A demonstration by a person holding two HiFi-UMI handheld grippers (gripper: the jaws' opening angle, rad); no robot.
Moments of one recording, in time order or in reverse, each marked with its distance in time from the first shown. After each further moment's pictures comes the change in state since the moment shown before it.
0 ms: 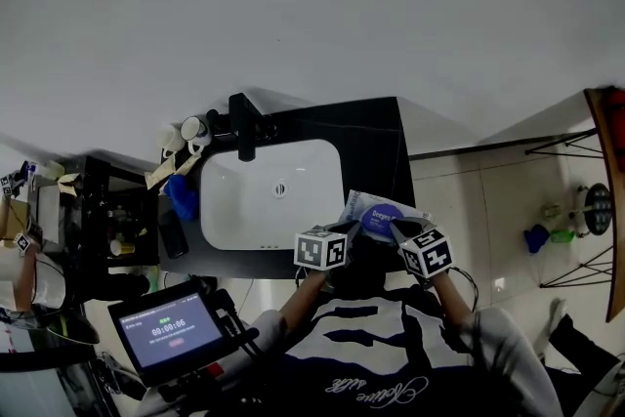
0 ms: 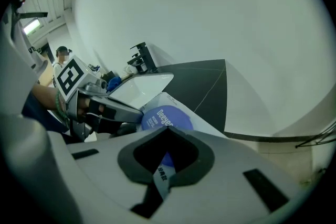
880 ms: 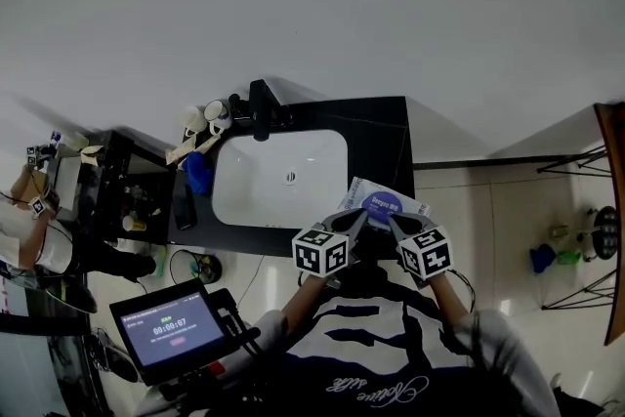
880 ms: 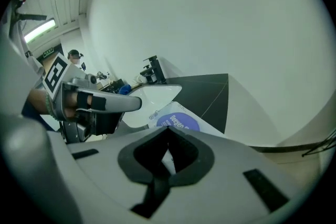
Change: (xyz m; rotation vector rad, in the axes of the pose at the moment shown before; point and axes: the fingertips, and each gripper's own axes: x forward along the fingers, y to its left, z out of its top) left arm -0.036 -0.028 0.046 0.060 -0.262 0.024; right arm 0.003 0.014 0.025 -0.034 -0.078 0.068
